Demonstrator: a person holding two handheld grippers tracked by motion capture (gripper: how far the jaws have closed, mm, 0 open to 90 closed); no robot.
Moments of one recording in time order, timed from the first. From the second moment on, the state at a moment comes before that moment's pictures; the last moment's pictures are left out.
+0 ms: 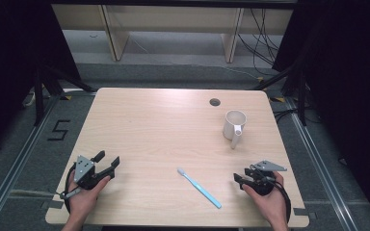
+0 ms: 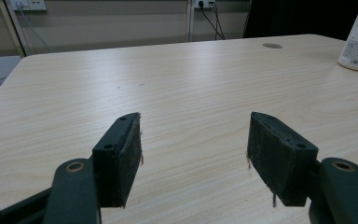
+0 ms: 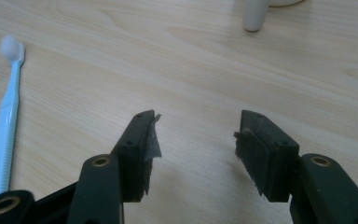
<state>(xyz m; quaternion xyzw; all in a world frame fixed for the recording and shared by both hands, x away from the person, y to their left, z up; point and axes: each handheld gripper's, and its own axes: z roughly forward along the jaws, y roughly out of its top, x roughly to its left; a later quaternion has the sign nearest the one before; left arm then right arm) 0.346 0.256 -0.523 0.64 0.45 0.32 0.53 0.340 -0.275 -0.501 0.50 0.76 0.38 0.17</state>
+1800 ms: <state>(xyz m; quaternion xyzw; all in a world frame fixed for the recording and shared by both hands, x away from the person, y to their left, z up) 0.350 0.257 -0.523 0.65 0.45 0.30 0.53 0.370 -0.221 -0.436 0.43 0.89 0.17 0.05</state>
